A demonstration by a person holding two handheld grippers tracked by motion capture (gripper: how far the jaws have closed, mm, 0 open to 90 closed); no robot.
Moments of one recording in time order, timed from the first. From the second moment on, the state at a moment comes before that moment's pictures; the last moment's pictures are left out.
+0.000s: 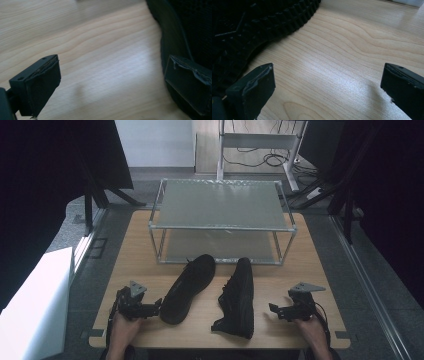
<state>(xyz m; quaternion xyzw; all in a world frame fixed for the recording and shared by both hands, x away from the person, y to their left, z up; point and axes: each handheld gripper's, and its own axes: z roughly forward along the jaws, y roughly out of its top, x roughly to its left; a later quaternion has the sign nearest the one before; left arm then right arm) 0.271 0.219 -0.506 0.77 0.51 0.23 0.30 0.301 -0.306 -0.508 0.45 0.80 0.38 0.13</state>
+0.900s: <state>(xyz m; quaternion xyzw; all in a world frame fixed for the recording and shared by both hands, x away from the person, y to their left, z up) 0.262 0.166 -0.506 0.81 0.44 0.22 0.31 0.301 -0.306 -0.508 0.45 0.80 0.38 0.13</state>
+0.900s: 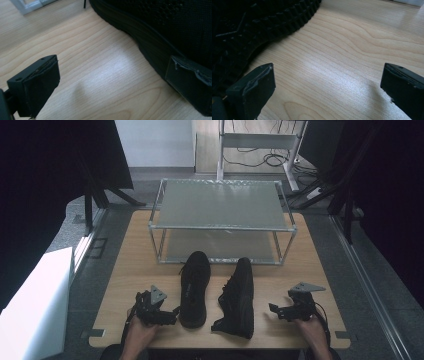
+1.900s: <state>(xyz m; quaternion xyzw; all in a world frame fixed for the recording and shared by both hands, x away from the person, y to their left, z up) 0.265 0.185 -0.509 0.79 0.48 0.22 0.31 0.300 -0.292 -0.474 0.43 0.79 0.41 0.15</state>
